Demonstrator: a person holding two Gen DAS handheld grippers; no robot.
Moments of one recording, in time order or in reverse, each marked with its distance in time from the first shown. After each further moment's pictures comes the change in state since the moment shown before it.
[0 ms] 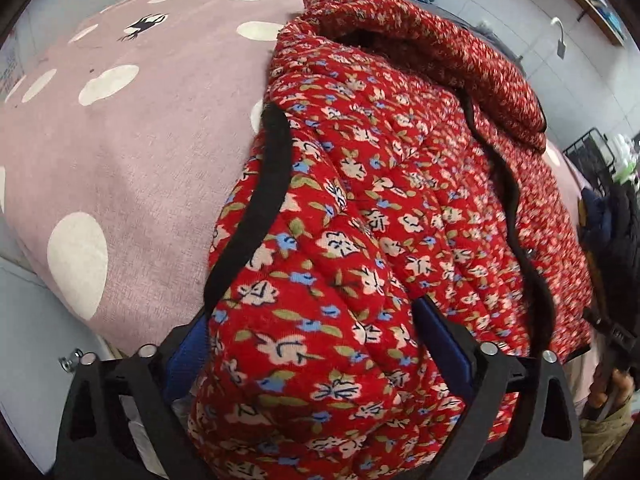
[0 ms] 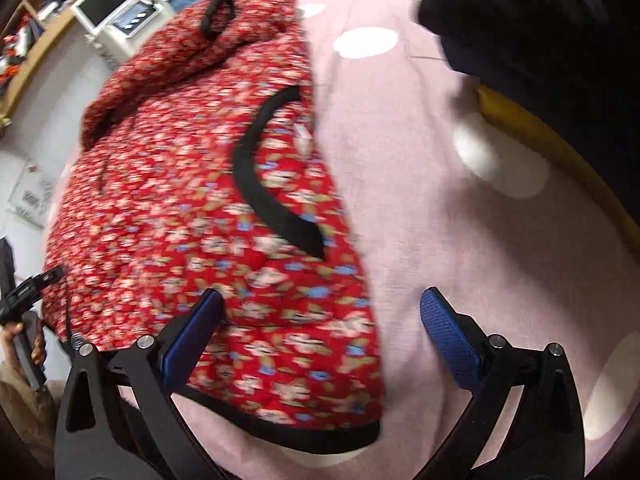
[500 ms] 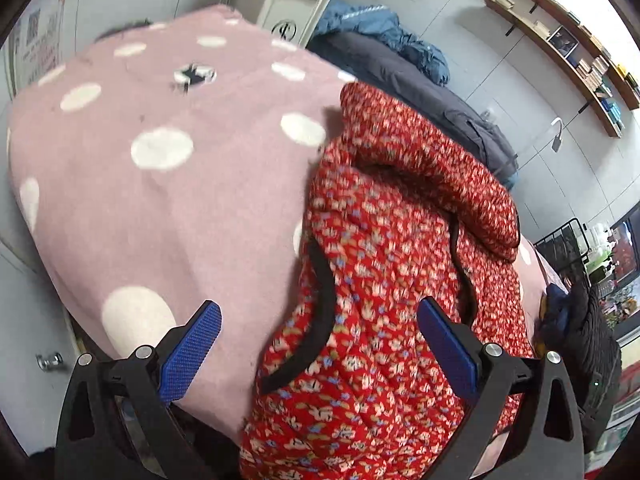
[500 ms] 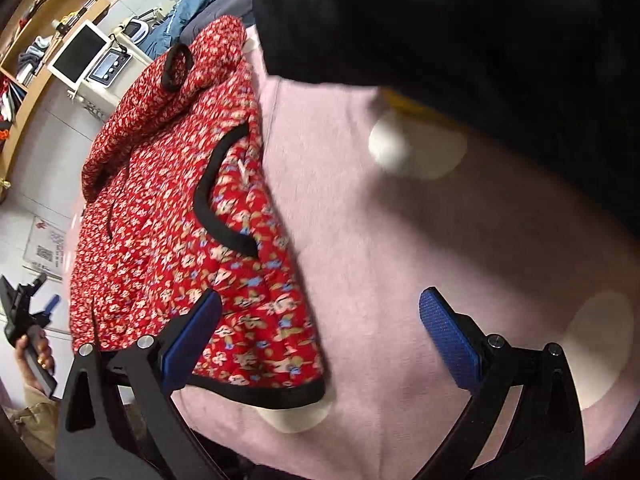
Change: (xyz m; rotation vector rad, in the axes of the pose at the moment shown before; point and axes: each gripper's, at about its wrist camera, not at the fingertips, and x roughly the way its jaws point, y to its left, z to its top) left arm -0.065 0.045 0.045 -0.161 -0.192 -0.083; right arm -0.046 -0.062 -0.016 0.194 -0.027 0.026
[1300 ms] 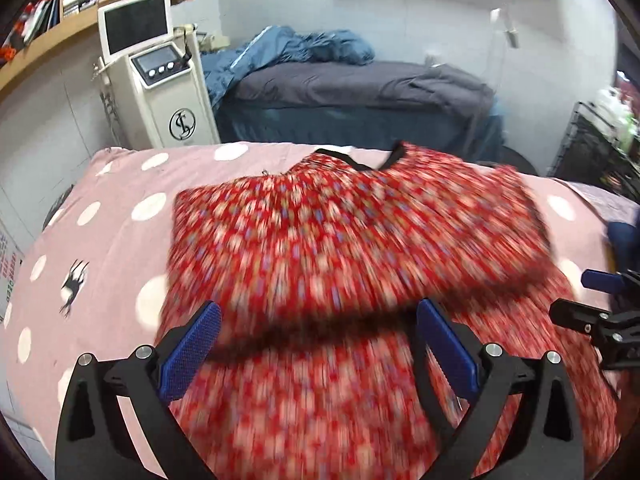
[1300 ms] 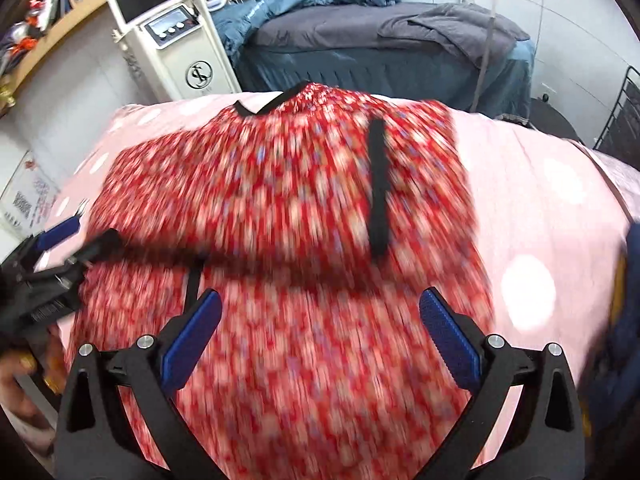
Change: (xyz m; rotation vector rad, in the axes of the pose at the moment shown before) left arm 0.118 -0.213 0.066 0.549 -0.151 0.165; right arm 0.089 0.242 0.137 -0.379 -0.140 -0.085
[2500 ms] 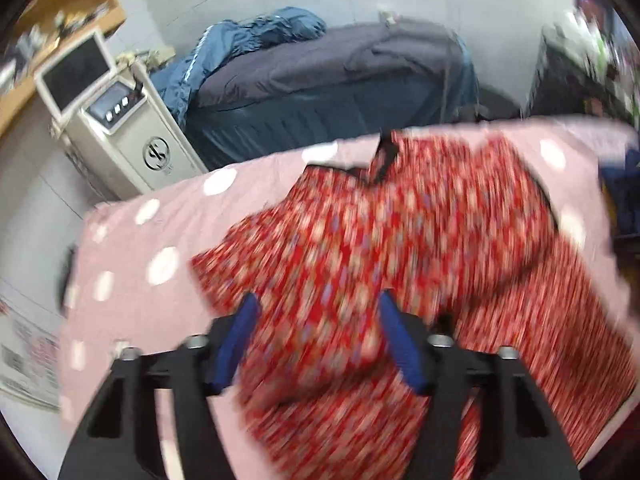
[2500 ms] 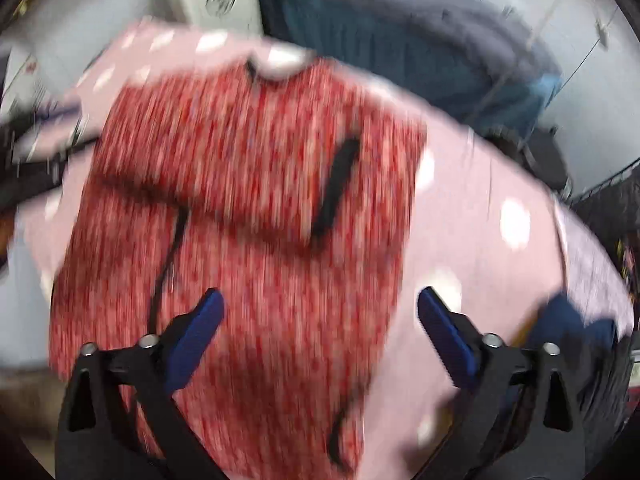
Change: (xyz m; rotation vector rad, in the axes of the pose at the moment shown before) left arm 0.051 0.018 0.119 0.193 0.140 -0.031; right arm 0.010 0.017 0.136 -0.240 0.227 -0.111
